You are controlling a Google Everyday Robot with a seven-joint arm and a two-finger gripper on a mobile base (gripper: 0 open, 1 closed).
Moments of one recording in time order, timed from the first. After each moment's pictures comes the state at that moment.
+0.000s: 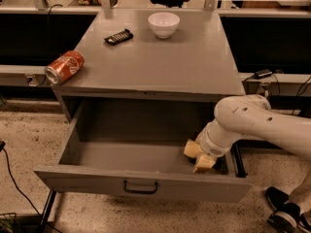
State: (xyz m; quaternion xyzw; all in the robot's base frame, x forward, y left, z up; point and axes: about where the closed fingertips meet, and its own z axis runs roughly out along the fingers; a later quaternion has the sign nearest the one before) arm 0.508 -0.153 0.615 -0.62 0.77 0.04 0.13
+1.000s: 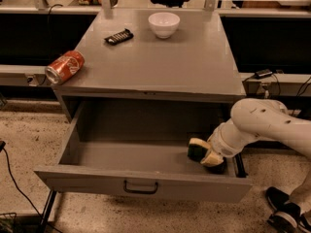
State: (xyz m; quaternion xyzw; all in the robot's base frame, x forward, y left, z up) arm 0.515 -0.185 0.609 -0.59 0.79 0.06 0.16
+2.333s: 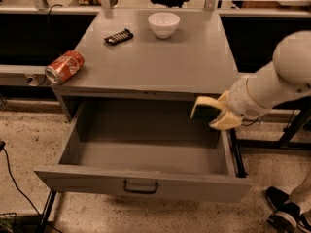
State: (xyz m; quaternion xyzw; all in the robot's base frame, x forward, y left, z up) arm 0.517 -0.176 0.798 -0.62 0.74 0.04 0.26
